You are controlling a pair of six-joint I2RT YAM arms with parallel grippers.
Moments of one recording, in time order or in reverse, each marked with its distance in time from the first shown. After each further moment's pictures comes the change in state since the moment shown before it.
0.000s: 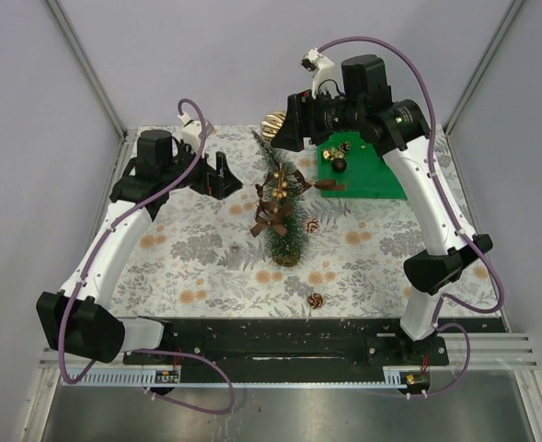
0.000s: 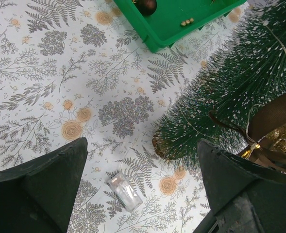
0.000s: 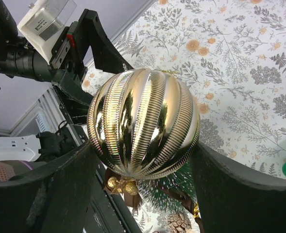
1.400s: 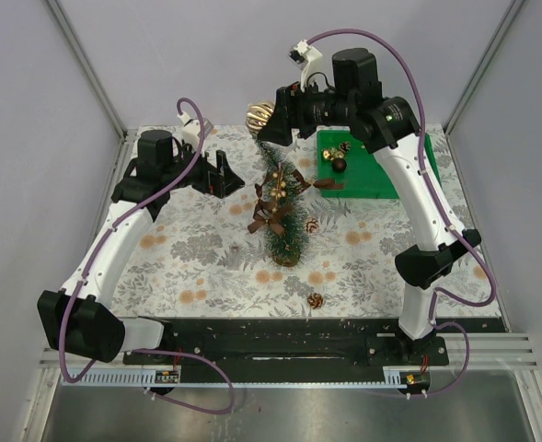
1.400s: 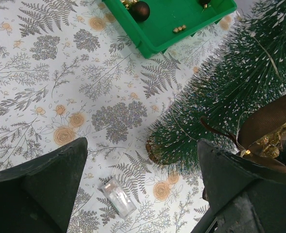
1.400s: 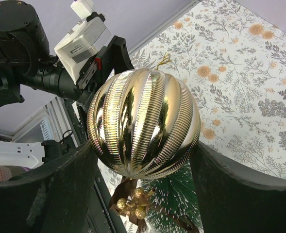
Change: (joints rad) left arm 0.003 0.002 -0.018 0.053 0.026 -0.045; right arm 0.040 0.070 0.117 0.061 -0.027 -0.007
